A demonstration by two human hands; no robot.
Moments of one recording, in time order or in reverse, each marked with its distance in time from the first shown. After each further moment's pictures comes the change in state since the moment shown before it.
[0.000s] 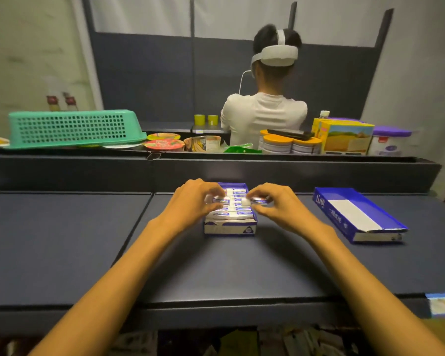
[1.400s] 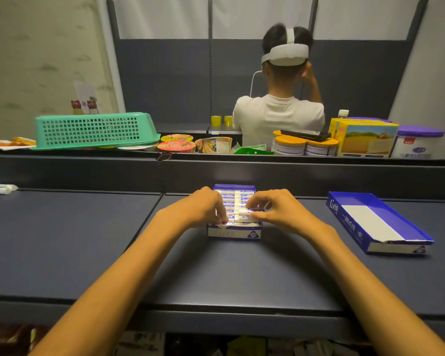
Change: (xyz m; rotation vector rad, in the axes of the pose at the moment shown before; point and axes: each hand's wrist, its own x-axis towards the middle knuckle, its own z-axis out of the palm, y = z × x) left_hand 0.020 0.003 0.004 0.151 -0.423 -0.024; right_hand 0.013 0.002 0.004 0.096 -0.166 0.036
